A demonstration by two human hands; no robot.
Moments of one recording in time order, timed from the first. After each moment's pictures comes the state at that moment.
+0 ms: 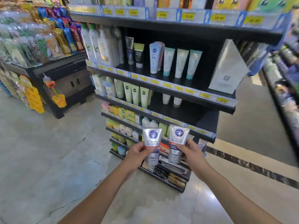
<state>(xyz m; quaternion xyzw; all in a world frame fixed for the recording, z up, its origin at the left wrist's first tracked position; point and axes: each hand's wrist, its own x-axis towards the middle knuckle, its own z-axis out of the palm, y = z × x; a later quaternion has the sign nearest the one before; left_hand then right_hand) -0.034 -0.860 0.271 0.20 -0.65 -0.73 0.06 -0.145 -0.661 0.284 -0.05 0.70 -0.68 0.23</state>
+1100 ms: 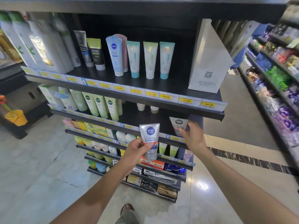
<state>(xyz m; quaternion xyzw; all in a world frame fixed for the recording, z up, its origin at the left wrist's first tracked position) -0.228 -0.851 0.228 0.12 -0.71 -0.69 0.00 -0.370 -0.626 0.227 -0.11 0.91 -0.39 -0.05</state>
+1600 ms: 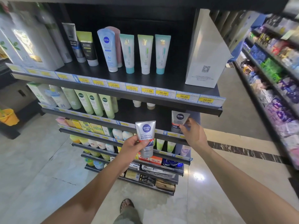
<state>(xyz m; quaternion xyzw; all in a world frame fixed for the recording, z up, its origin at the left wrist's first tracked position) -0.236 -0.864 0.222 0.13 -0.71 -0.69 -0.02 -0.378 -0.622 0.212 -0.02 0.93 -0.36 -0.03</state>
